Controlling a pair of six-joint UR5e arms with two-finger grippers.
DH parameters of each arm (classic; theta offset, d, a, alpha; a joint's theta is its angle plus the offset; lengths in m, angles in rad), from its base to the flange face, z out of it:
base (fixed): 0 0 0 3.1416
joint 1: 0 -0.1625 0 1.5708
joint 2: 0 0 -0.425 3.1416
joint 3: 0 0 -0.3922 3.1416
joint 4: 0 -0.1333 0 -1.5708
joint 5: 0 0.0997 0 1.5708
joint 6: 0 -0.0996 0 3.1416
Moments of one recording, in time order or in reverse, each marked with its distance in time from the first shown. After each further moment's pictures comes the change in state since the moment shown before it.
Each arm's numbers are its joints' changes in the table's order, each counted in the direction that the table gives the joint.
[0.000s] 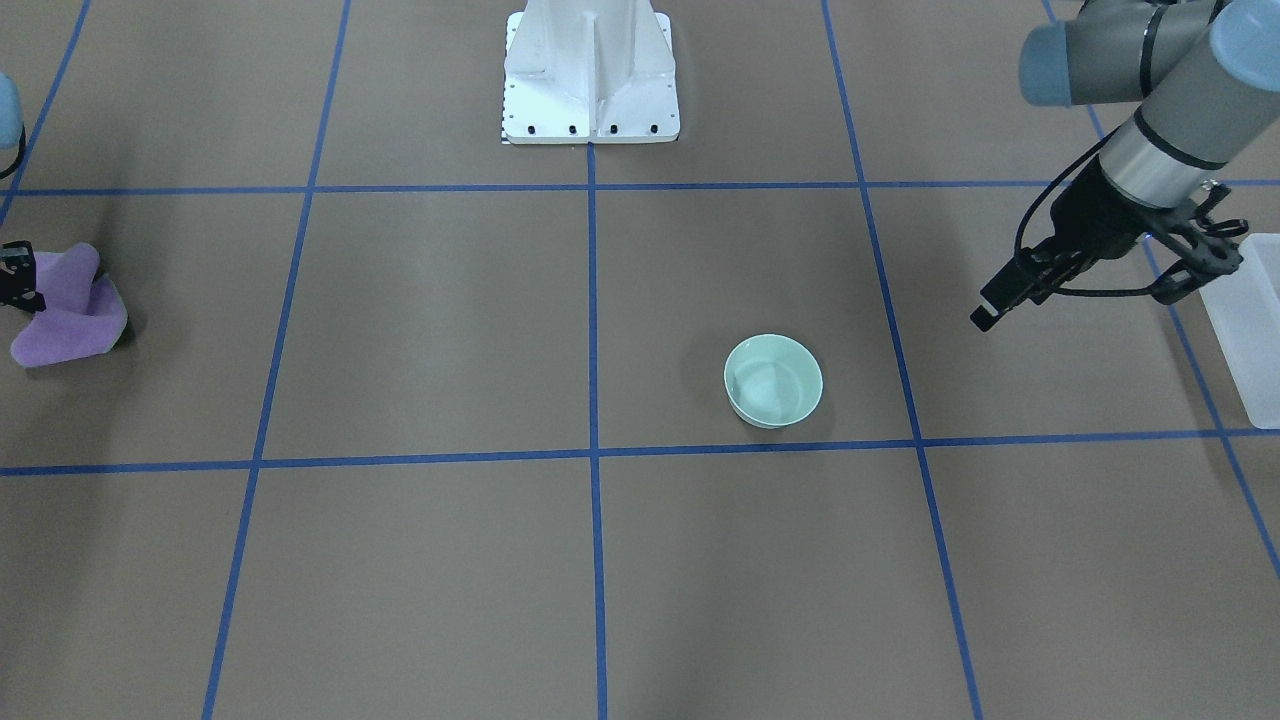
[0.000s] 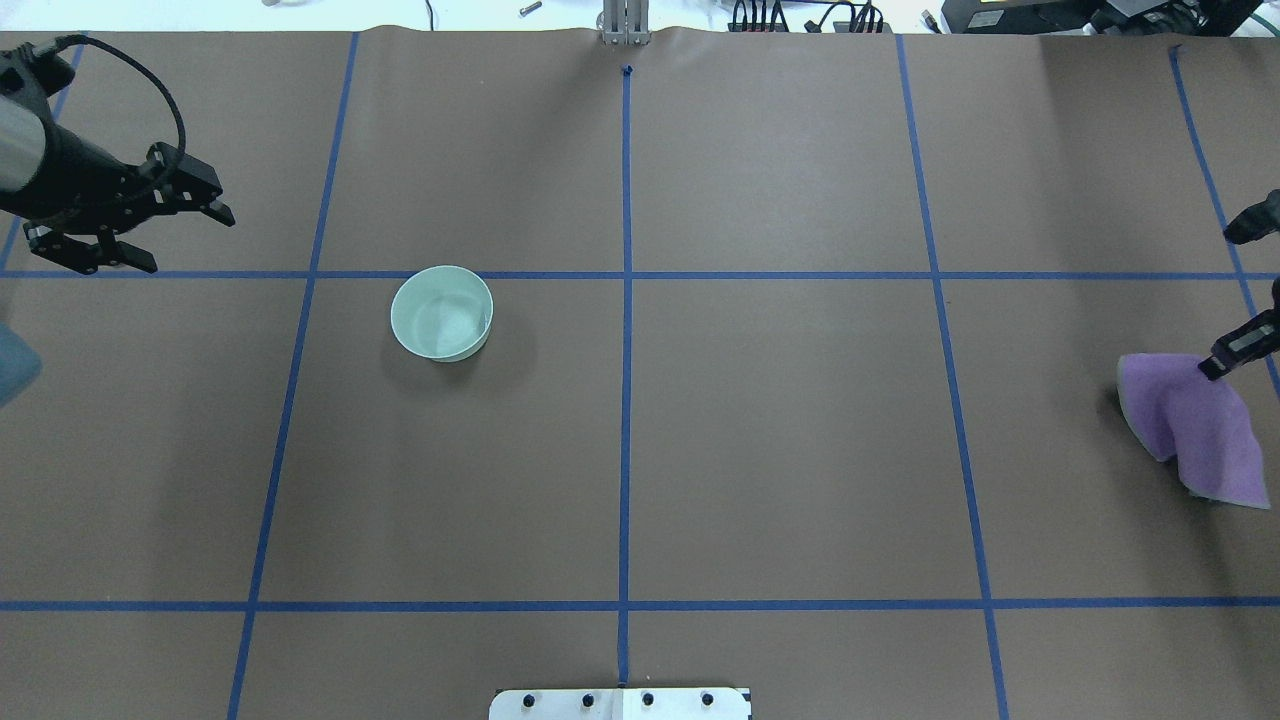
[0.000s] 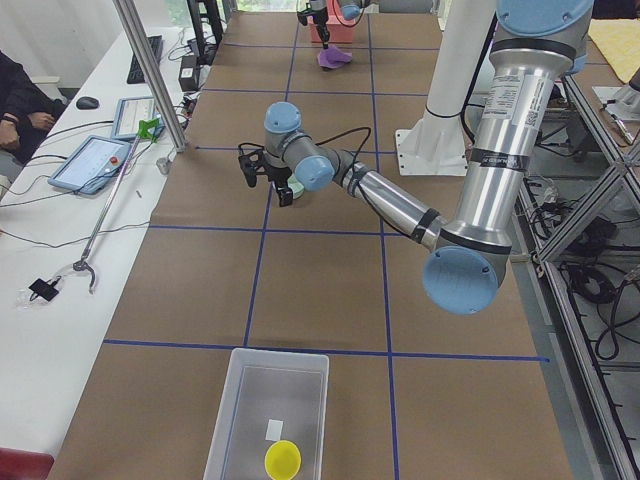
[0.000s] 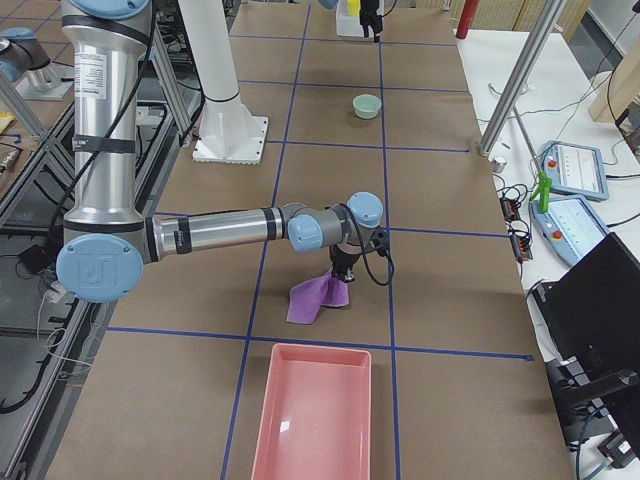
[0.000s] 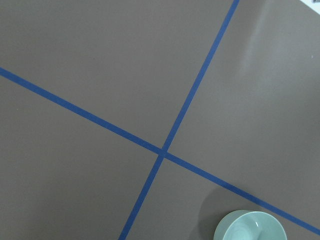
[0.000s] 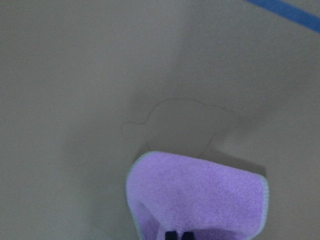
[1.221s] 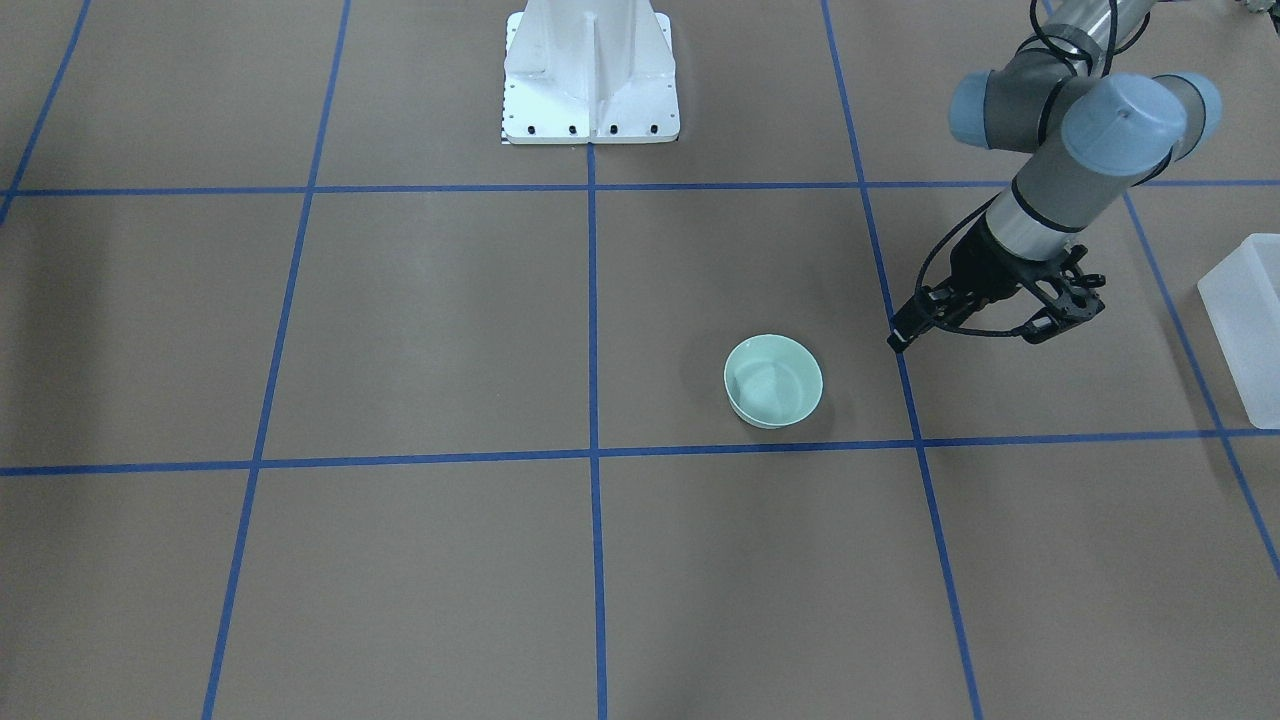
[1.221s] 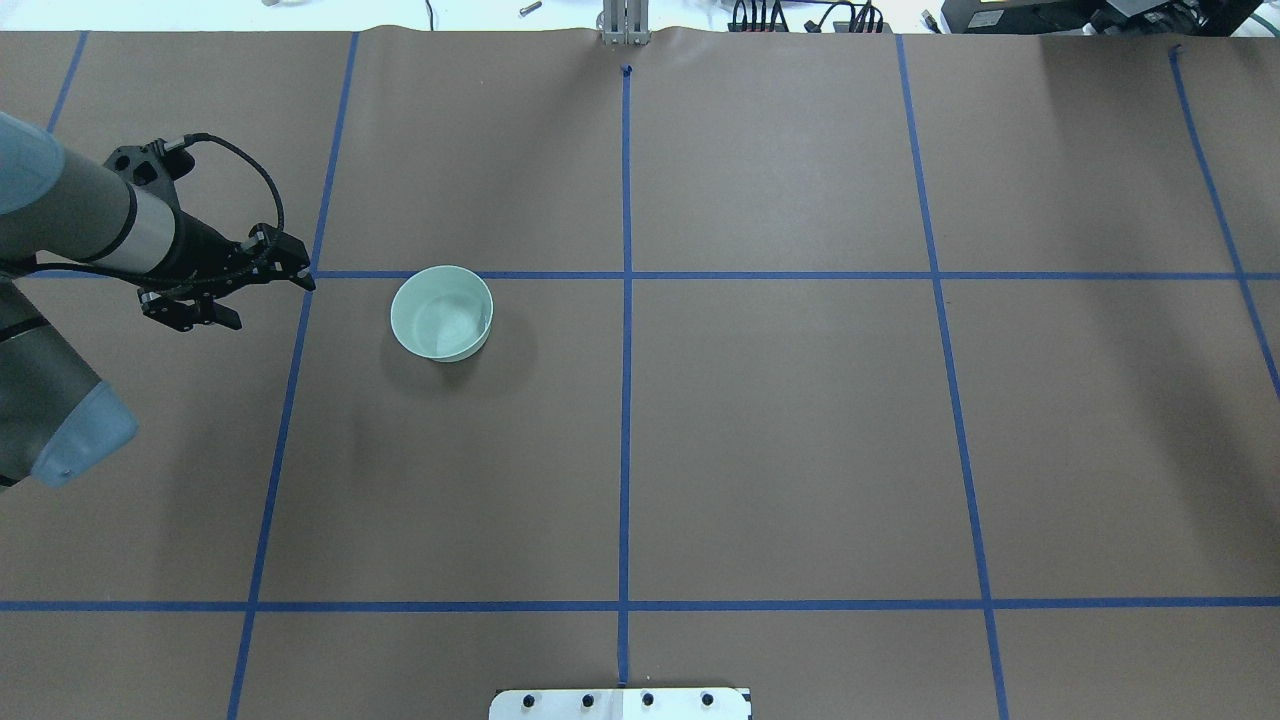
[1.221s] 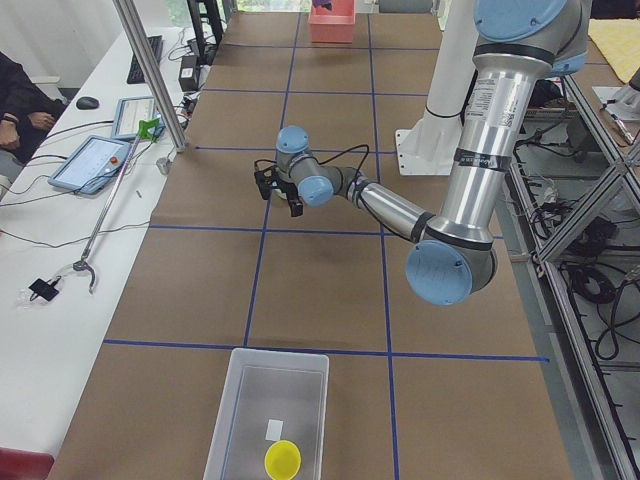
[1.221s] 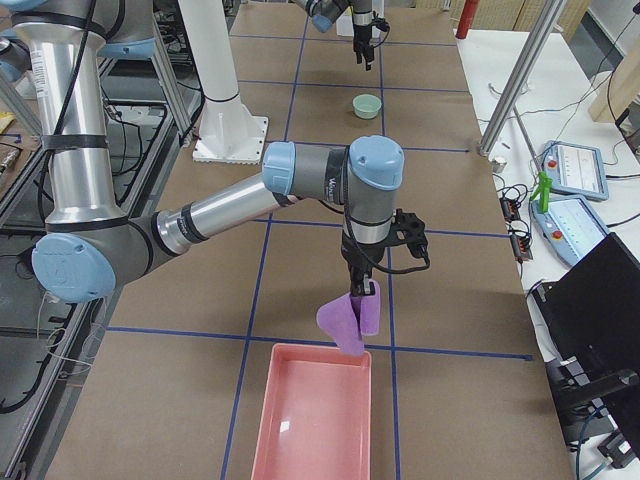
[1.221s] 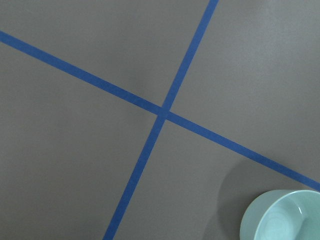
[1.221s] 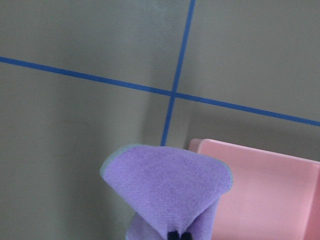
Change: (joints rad) left arm -0.145 0.026 0.145 0.168 0.074 0.075; right arm -0.547 -0.174 0.122 0.653 -0.217 0.482
